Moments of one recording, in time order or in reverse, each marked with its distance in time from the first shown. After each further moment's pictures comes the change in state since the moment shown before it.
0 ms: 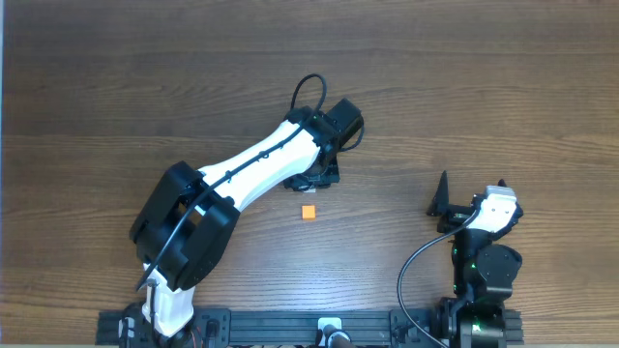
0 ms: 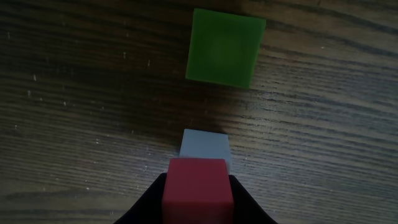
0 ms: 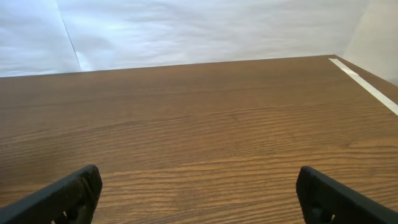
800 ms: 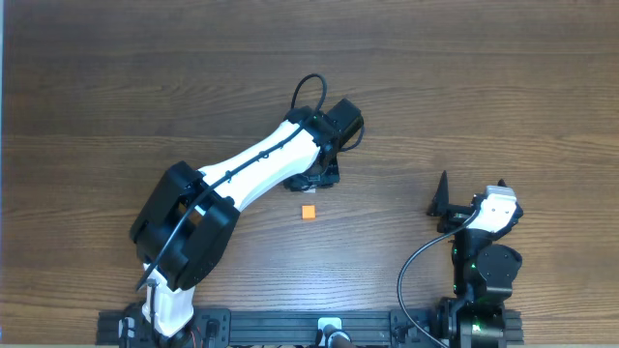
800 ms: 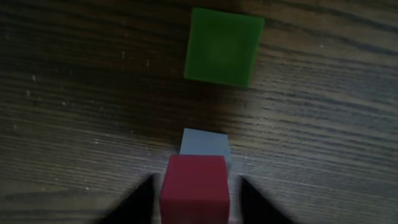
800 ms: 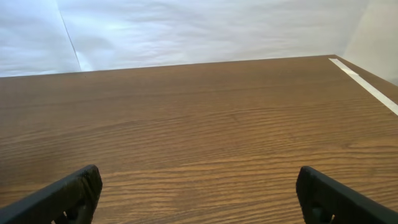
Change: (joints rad) left arm 0.000 0.000 0.000 0.000 0.003 0.007; right arm 0.000 0.000 0.000 0.000 0.000 0.000
